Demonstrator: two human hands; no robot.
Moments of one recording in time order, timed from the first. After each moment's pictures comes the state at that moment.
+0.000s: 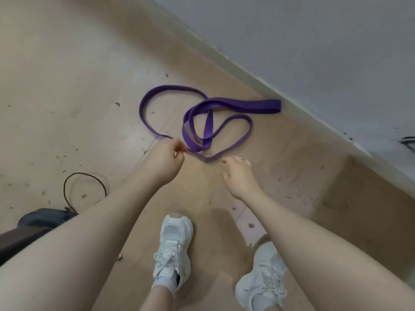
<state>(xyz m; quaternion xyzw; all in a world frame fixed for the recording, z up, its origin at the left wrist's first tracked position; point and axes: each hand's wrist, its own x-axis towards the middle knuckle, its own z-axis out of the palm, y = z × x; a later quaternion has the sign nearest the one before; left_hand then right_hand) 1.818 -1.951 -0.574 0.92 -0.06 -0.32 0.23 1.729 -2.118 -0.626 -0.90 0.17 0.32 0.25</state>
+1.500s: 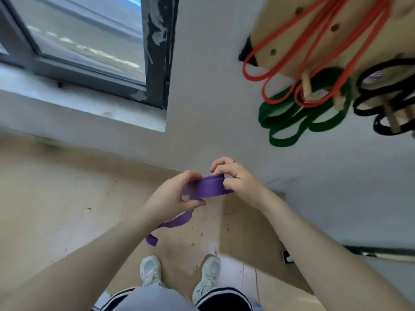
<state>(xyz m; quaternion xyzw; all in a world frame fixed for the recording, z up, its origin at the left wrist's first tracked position) 1.763 -2.029 -0.068 0.75 -0.46 -0.27 0.39 1.664 -2.186 -0.004 -0.83 0.23 0.10 0.50</state>
